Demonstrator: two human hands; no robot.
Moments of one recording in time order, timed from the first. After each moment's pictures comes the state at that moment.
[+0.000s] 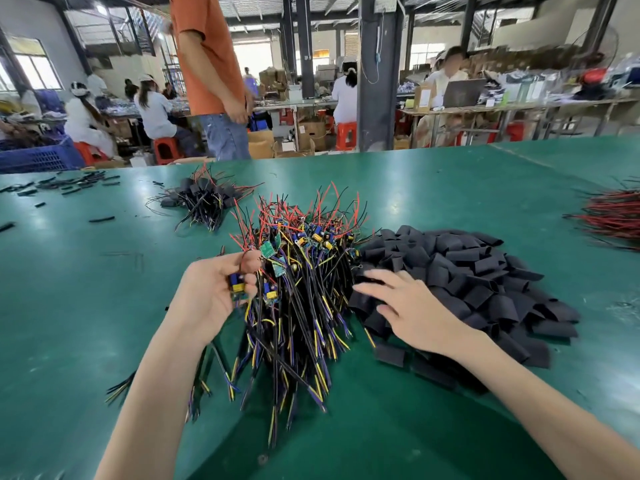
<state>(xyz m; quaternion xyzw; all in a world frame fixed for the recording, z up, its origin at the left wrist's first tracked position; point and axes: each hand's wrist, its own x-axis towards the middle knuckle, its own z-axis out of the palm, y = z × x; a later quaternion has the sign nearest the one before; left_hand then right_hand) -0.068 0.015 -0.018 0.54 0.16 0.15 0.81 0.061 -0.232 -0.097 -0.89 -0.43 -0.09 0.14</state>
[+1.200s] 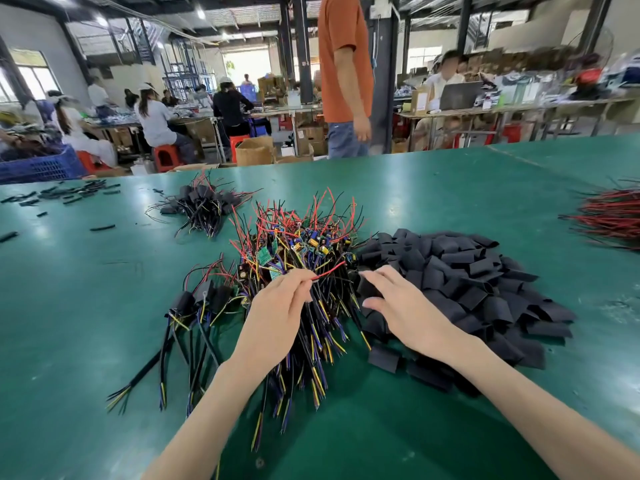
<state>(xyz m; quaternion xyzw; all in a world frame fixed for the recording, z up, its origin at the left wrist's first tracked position) -0.049 -0.032 -0.072 0.91 -0.02 0.31 0.28 0.049 -0.224 -0.083 -0.88 -0.39 -0.07 0.26</state>
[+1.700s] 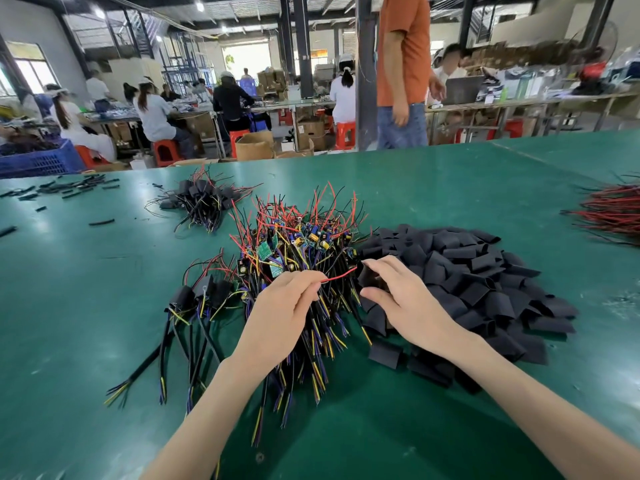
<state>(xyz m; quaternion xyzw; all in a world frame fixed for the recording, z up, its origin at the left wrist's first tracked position) -0.055 -0.038 -0.067 0.91 -0.06 0.30 0.27 0.039 -0.223 -0.074 -0.84 -0.40 -0.12 0.36</state>
